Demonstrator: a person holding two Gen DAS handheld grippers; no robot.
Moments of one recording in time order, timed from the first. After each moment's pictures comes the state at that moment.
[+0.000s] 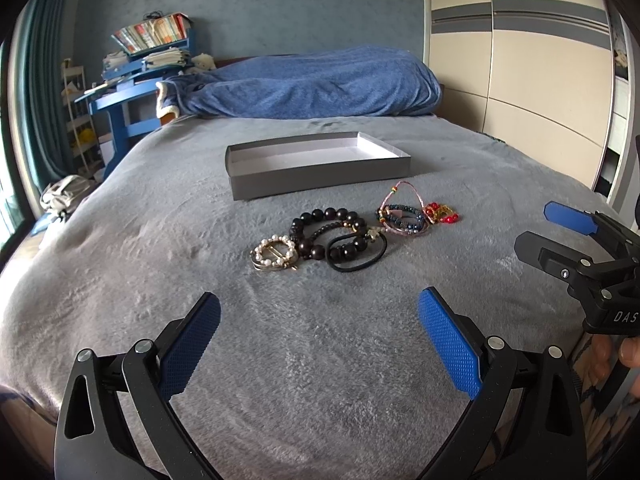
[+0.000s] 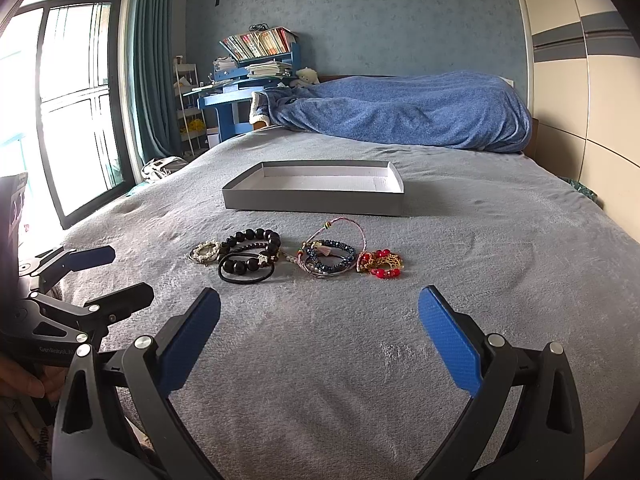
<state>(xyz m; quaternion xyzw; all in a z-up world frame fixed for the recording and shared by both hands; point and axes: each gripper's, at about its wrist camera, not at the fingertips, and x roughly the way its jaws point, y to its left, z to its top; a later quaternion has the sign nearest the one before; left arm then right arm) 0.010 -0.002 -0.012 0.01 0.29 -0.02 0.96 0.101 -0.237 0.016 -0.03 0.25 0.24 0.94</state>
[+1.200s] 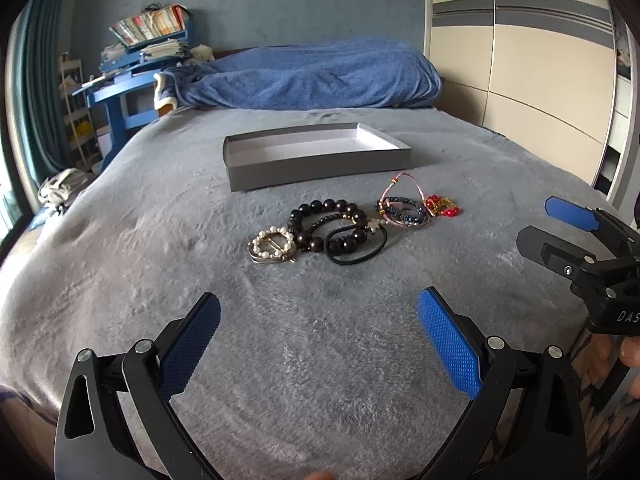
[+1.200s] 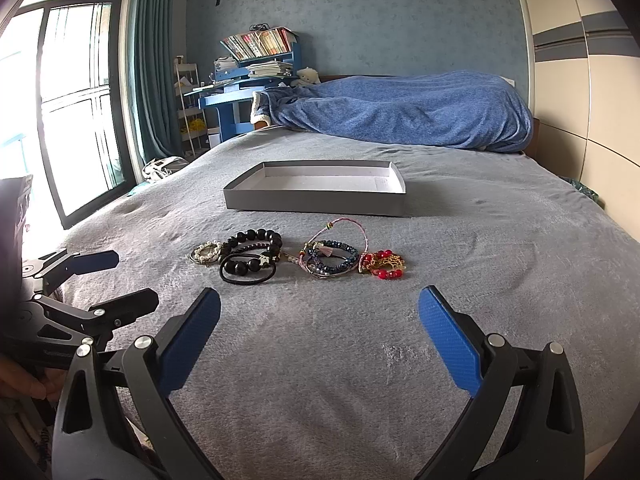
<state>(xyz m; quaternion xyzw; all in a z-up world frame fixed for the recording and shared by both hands) 0.012 -0.002 -0.015 0.01 0.31 -0.02 0.95 0.102 -0.237 0.017 -0.03 0.25 0.24 0.94</state>
